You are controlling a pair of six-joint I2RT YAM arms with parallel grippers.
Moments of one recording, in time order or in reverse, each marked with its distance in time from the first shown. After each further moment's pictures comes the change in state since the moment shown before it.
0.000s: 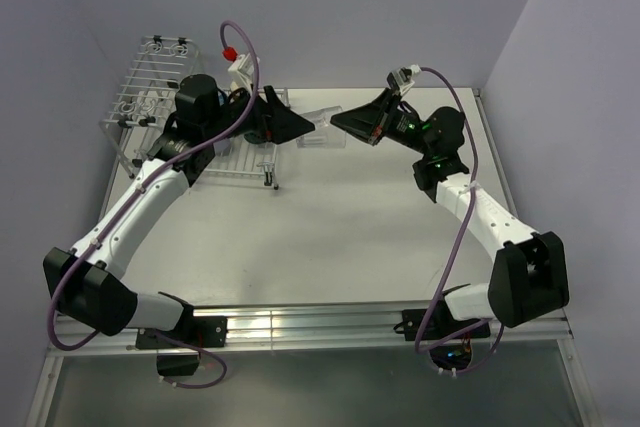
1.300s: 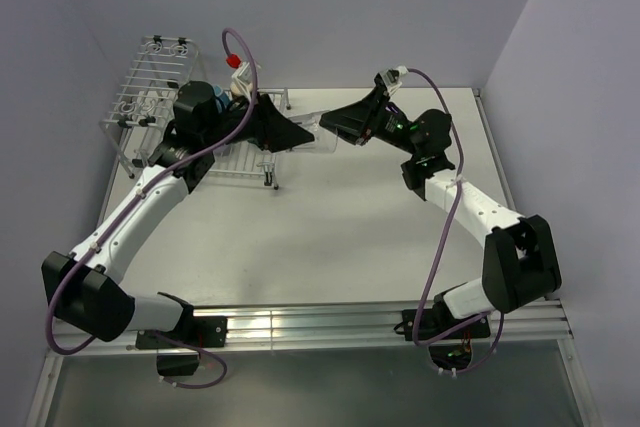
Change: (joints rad) left arm 0.002 -0.030 -0.072 0.111 0.136 -0.075; right arm 0.056 0.089 0.000 0.172 0.024 0.076
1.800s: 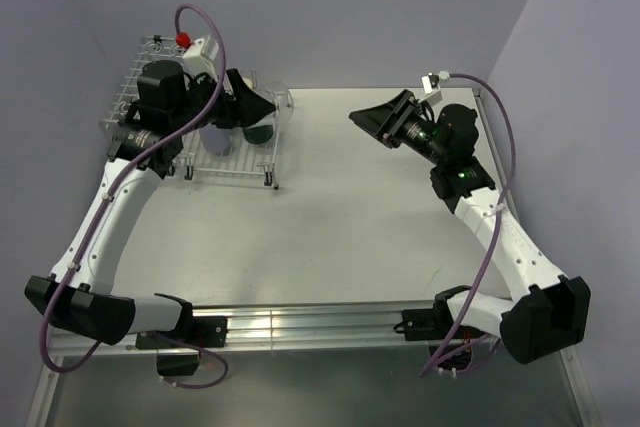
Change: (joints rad) left arm 0.110 -0.036 0.197 -0.401 -0.267 0.176; right arm -0.074 -0.253 0.024 -0.654 0.259 -0.463
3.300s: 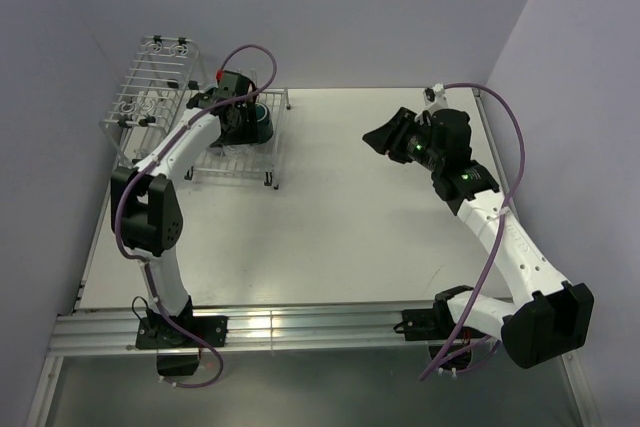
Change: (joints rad) left arm -0.008 0.584 0.239 -0.420 -0.801 0.094; right arm -0.006 -0.052 0.027 -0.437 0.273 -0.389
